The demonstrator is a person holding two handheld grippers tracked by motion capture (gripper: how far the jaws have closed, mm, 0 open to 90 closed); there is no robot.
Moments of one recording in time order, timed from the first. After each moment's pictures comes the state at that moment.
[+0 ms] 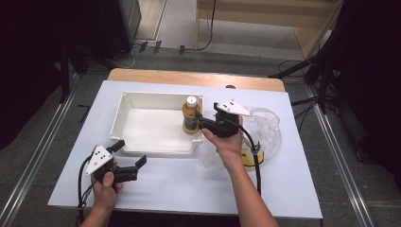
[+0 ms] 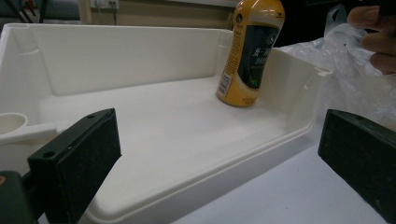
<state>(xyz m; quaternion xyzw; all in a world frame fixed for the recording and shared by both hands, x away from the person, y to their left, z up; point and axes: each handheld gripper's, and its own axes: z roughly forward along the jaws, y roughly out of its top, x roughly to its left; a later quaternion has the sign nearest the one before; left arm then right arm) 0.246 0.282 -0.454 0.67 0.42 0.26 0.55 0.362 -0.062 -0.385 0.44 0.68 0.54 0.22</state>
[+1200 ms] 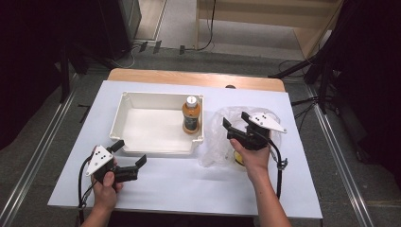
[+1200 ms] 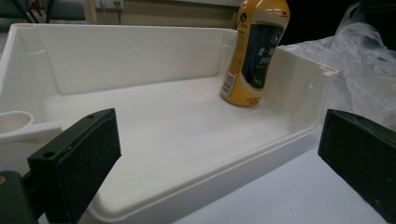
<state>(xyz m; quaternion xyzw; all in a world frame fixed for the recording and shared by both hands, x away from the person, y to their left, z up) 0.245 0.281 -0.454 0.67 0.42 0.26 0.55 0.330 -0.137 -0.393 0.47 0.66 0.53 0.25</state>
